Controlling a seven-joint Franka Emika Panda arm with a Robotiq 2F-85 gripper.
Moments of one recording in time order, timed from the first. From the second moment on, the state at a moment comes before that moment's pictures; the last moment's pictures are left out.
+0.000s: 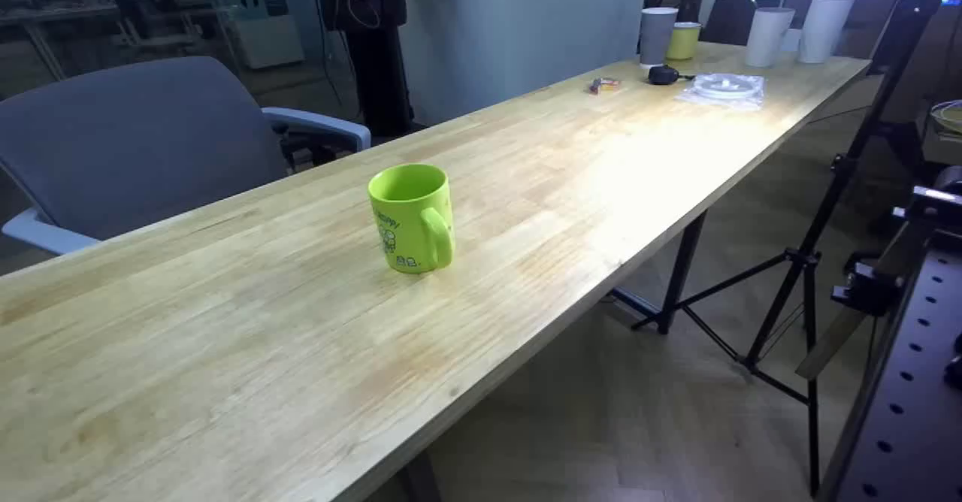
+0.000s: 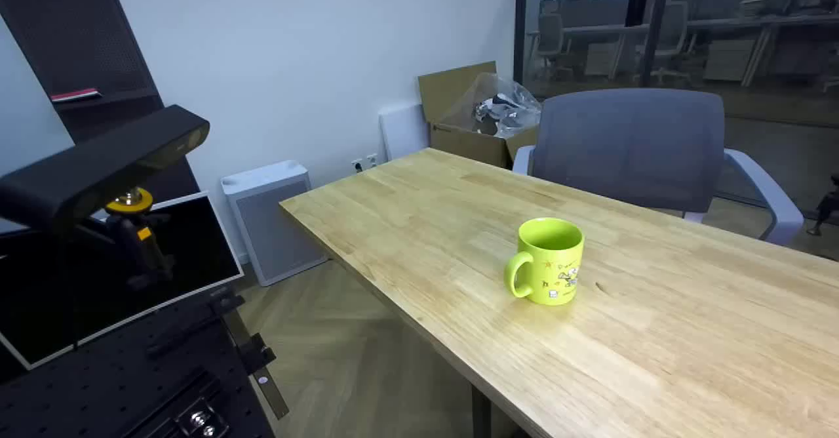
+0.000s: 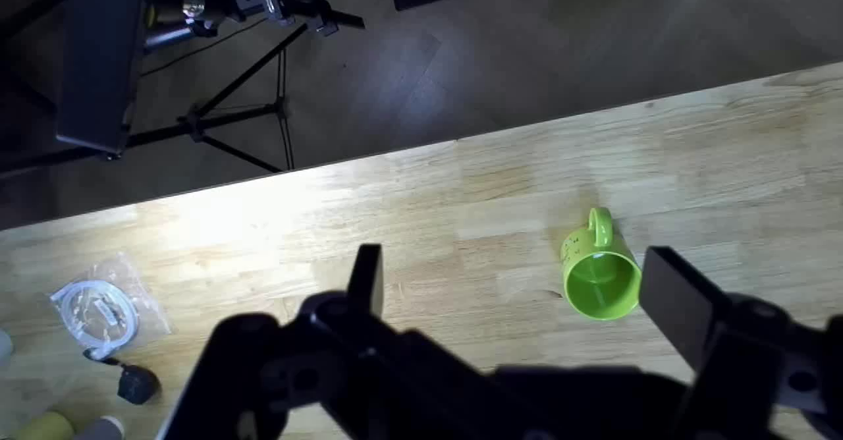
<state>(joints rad) -0.11 -0.60 0.14 -2.38 -0.13 1.73 0.28</state>
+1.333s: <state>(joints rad) -0.10 -0.59 0.13 -2.39 -0.13 1.74 0.28</state>
